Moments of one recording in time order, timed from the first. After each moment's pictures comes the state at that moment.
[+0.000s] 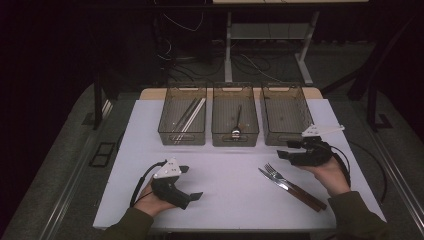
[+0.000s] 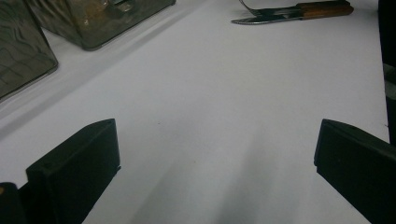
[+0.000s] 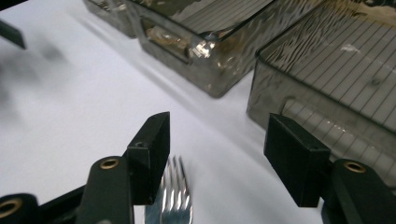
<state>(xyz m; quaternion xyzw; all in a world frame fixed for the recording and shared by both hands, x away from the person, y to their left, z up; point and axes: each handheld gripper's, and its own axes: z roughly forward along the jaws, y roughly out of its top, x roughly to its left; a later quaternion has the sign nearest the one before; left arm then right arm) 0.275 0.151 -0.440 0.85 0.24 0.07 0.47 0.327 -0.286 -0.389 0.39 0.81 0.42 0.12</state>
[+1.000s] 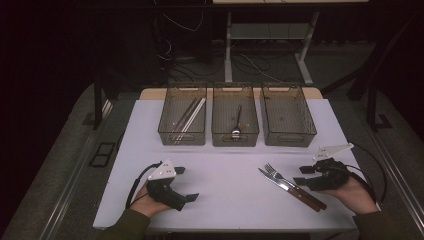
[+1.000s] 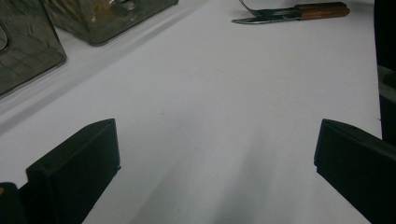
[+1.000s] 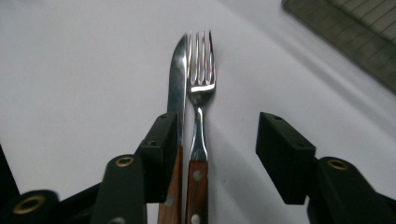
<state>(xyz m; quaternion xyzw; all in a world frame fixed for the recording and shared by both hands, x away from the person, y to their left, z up) 0.272 0.162 -0.440 0.84 0.24 0.07 0.48 0.285 -0.316 -0.407 0.35 0.87 0.32 0.07</state>
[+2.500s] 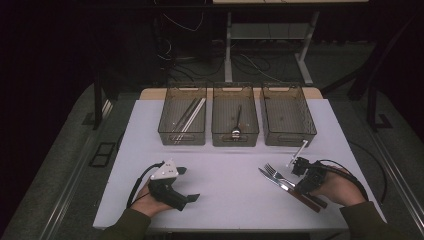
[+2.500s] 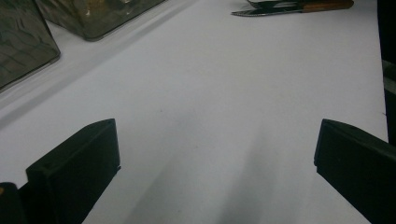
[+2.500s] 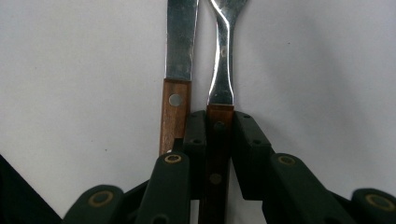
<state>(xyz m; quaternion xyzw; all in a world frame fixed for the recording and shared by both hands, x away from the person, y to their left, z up) 0.274 0.158 -0.442 0.85 0.24 0.07 0.47 0.307 -0.269 -0.420 0.33 0.94 0.05 0.00</state>
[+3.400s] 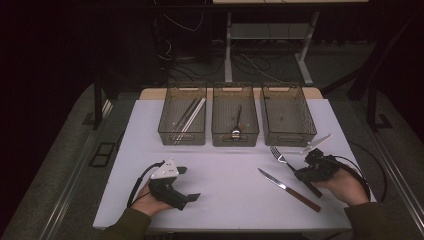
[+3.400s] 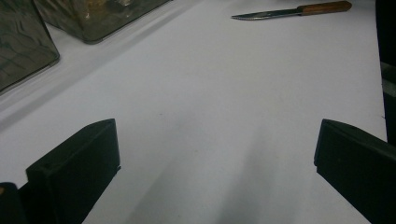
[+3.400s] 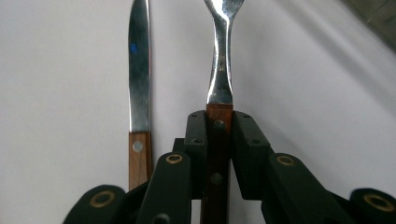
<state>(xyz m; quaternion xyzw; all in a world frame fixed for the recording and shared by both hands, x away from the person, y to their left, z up) 0.275 0.158 -0.442 0.85 0.24 0.07 0.47 0.312 -0.303 -0.407 0.39 0.89 0.22 0.05</state>
